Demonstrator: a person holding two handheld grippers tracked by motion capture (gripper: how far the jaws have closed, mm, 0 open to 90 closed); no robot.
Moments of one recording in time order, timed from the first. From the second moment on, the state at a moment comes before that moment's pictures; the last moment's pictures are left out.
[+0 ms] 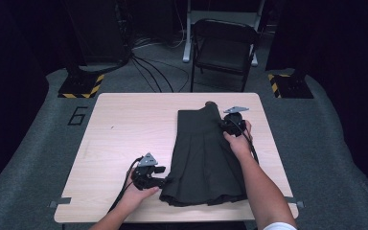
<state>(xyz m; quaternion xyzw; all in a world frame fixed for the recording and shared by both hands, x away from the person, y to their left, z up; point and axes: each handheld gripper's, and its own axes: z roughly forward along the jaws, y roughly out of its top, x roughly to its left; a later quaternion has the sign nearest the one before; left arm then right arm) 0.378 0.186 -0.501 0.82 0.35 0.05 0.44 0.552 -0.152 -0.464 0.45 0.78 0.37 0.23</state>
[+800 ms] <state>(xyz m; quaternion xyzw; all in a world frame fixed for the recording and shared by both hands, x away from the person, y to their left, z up) 0.372 0.169 -0.521 0.84 0.34 0.04 0.43 0.574 -0.161 -0.503 0.53 0.77 0.30 0.16</state>
